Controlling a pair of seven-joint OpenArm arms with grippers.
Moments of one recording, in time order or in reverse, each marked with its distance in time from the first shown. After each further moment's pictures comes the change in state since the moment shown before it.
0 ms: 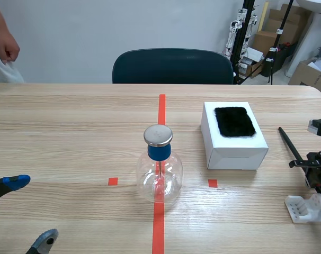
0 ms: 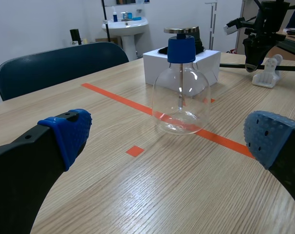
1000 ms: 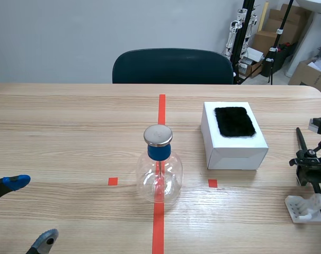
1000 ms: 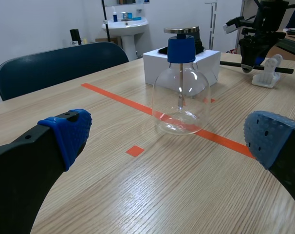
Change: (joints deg) left arm 0.0 0.0 0.0 0.0 0.0 0.0 0.0; right arm 0.5 0.0 0.0 0.0 -0.2 -0.4 -0.2
